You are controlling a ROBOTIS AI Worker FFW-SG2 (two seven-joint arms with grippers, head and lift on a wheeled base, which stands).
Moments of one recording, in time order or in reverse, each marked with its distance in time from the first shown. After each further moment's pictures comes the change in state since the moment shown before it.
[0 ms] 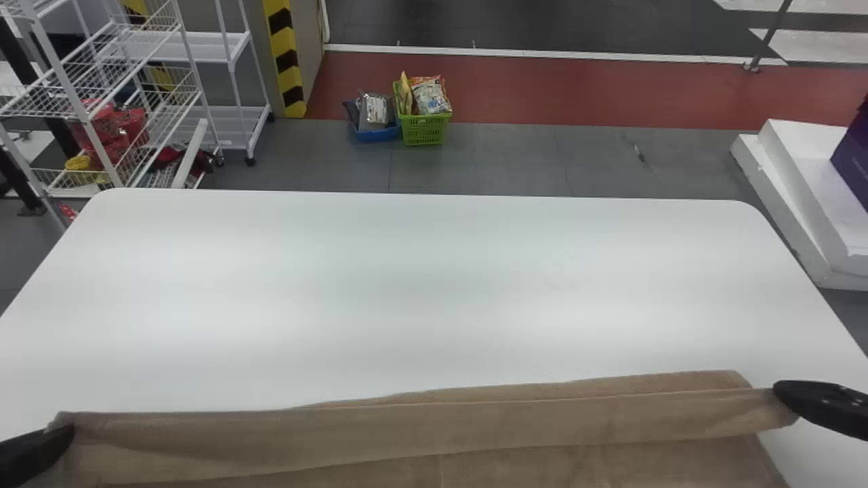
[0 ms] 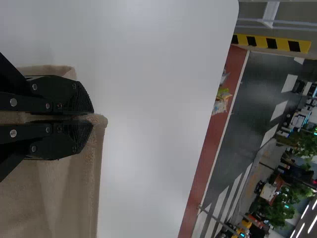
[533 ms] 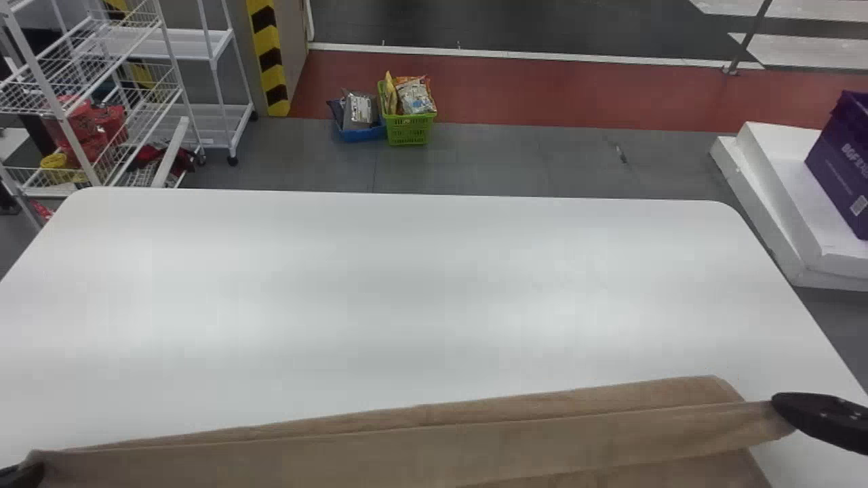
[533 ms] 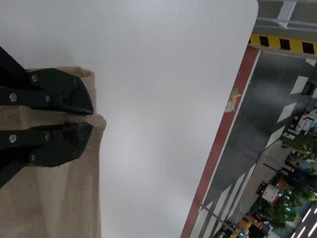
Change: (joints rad) left arm 0.043 -0.018 0.025 0.013 0.018 -0.001 -0.030; right arm 0.052 -0.003 -0.025 -0.017 -0.001 -0.024 0.000
